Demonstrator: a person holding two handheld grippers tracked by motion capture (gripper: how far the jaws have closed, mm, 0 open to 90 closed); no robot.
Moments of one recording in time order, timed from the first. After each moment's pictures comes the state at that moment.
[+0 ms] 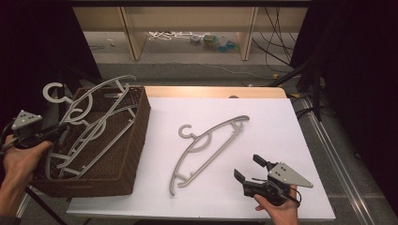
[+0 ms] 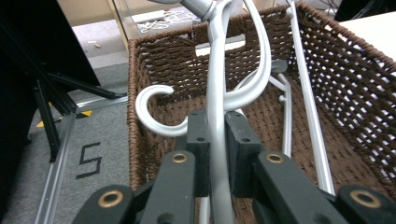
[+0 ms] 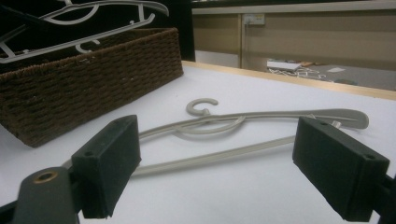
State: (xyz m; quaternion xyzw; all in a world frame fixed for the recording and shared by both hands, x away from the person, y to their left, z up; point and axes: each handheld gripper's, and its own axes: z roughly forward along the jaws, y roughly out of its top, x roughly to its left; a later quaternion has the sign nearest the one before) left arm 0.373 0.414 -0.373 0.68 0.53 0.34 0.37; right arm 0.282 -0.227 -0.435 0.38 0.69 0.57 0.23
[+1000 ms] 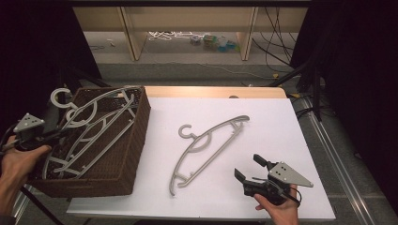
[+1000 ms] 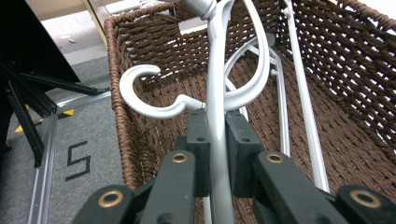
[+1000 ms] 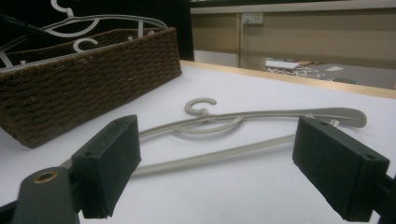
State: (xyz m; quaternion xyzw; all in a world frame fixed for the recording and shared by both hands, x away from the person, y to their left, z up) left arm 0.380 0.424 -0.388 0.73 0.50 0.31 0.36; right arm 0.284 -0.227 -0.437 0.37 0.69 0.58 0.23
